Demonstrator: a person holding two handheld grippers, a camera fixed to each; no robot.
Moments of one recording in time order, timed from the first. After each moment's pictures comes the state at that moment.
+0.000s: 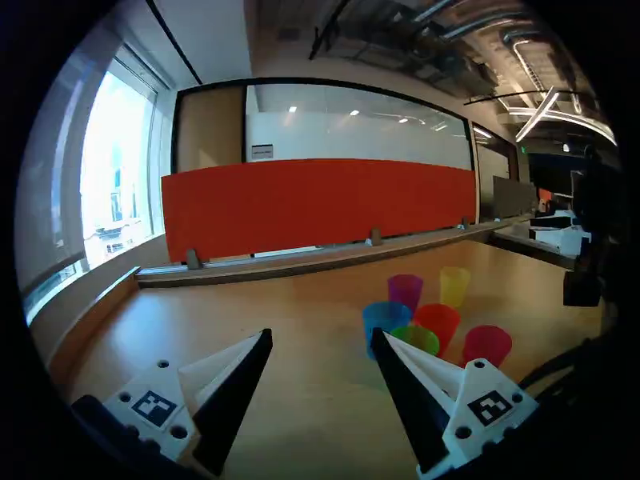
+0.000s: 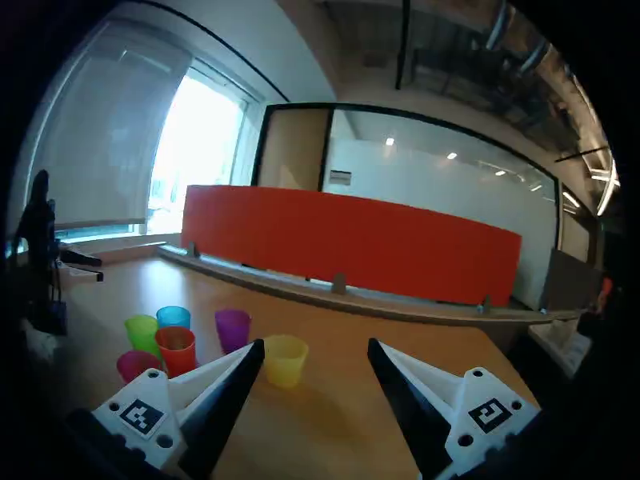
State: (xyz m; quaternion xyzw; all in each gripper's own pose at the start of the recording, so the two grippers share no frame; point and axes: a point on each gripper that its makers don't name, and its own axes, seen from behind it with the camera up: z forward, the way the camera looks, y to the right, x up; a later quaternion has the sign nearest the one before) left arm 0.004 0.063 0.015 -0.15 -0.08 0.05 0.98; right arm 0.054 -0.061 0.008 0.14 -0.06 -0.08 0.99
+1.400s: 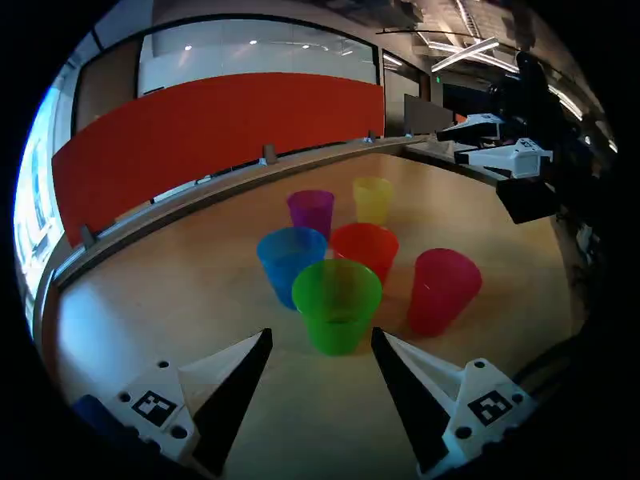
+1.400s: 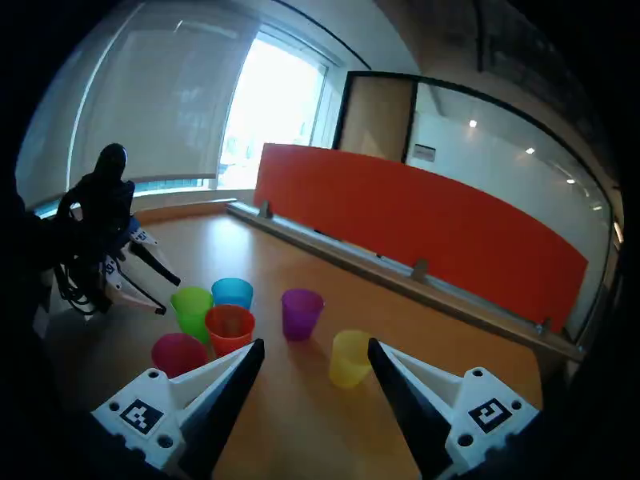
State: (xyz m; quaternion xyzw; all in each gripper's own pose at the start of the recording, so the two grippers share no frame) left arm -0.087 0.148 0.022 -0.35 -0.24 0.13 0.90; right arm 0.032 -0.132 0.024 0.29 -0.14 -0.14 0.94
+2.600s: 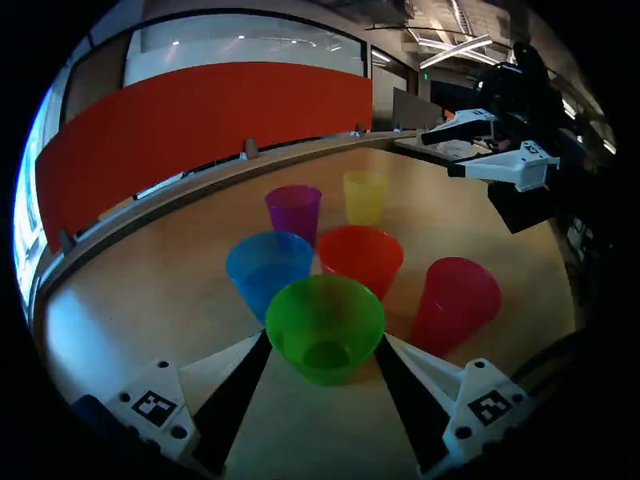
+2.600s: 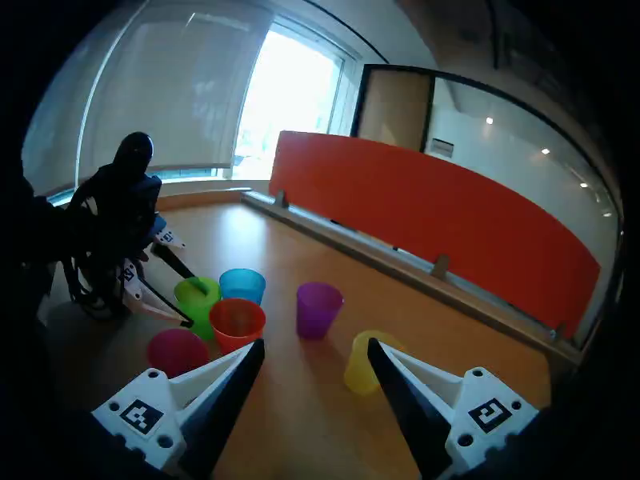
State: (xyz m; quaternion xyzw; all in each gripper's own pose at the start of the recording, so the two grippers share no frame) left arm -0.106 0.186 0.048 -0.38 -0.25 0.13 0.88; right arm 0.009 -0.158 0.038 0.32 -0.15 -0.15 0.92
